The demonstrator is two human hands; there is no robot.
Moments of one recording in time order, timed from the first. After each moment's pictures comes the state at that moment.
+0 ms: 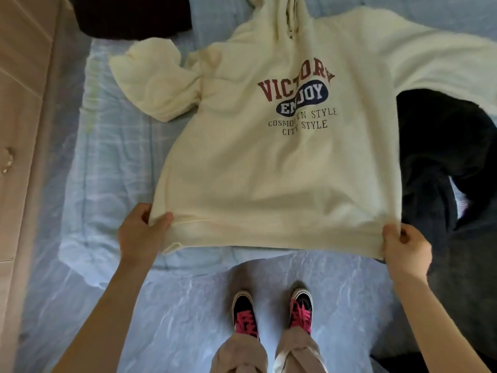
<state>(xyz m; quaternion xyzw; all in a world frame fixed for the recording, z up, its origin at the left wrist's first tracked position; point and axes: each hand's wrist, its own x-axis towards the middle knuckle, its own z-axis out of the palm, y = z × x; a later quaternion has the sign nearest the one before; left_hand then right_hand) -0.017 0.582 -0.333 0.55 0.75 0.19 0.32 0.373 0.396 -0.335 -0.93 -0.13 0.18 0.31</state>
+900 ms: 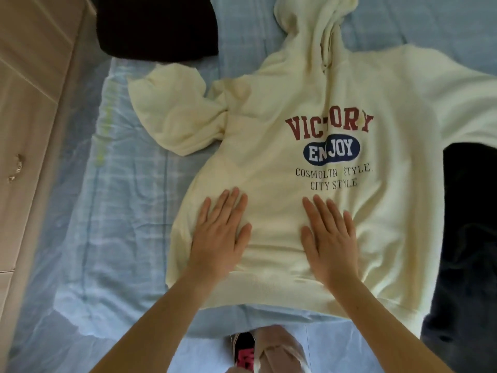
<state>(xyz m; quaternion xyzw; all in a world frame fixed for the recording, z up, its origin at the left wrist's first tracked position) 0.074 0.640 -0.389 0.87 0.48 0.02 0.11 0.301 0.551 -0.379 -0.79 -0.59 0.14 0.03</state>
